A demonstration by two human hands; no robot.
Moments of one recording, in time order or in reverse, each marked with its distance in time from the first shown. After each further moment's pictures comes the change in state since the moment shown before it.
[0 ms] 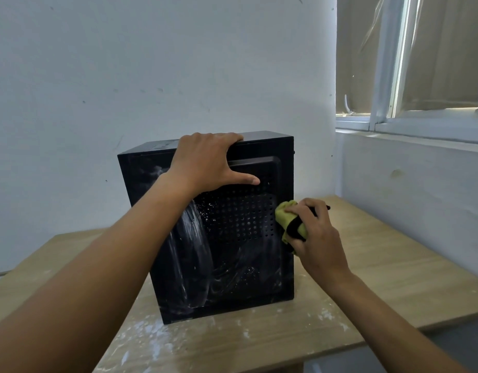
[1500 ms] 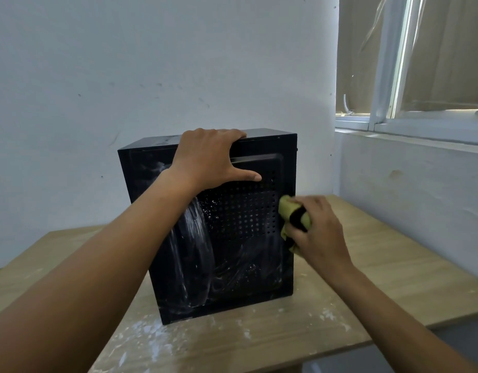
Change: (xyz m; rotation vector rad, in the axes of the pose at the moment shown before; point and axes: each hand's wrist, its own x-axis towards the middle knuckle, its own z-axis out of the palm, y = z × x) left_hand 0.005 -0.008 0.008 0.012 0.058 0.033; right_hand 0.015 -0.013 -0.004 0.029 -0.029 0.151
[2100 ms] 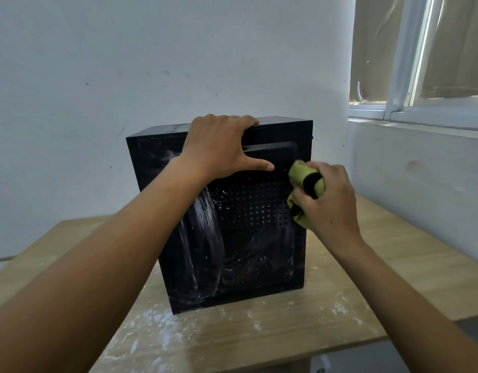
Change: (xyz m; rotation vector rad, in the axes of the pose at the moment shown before) left_hand 0.002 -0.002 0.004 0.027 -0.002 0.001; right_hand 0.028 -0.029 -0.003 0.097 0.118 0.095
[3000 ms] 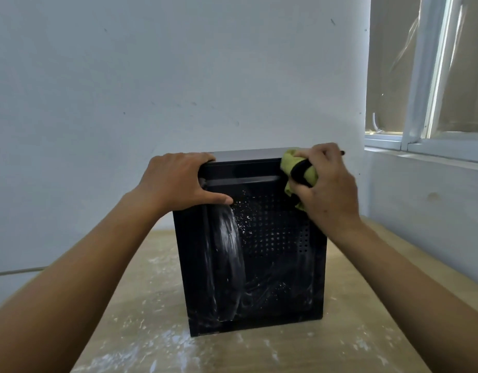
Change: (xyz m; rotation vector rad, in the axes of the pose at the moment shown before) left_hand -0.057 -0.077 -0.030 -0.053 -0.114 -0.179; right_hand 0.045 -0.054 0.004 -0.093 0.041 -0.295
